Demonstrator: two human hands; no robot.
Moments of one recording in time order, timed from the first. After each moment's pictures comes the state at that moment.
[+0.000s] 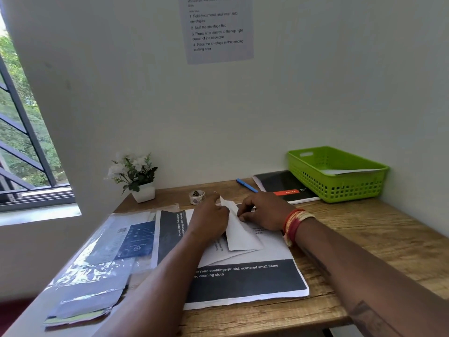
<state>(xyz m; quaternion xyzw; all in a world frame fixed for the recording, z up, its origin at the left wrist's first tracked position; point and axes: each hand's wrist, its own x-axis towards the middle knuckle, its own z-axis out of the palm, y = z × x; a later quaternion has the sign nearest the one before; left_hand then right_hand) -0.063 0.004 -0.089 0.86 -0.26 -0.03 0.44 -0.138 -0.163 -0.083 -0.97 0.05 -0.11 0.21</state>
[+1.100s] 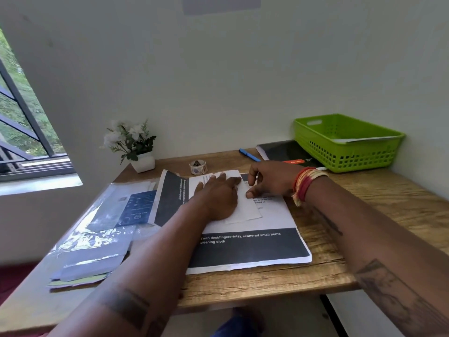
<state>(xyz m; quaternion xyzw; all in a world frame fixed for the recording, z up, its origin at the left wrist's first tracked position) -0.046 -0.005 -0.111 0.91 -0.41 -0.01 0.07 -0.135 -0.173 -0.072 -0.98 0.10 -0.02 0.19</state>
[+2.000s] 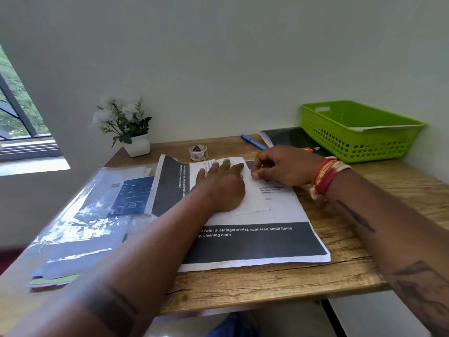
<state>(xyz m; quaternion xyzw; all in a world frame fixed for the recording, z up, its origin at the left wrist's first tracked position) -0.046 -0.007 -0.113 0.91 -0.40 -0.03 0.08 -0.139 -0.175 -0.071 -0.98 0.07 -0.04 0.20</state>
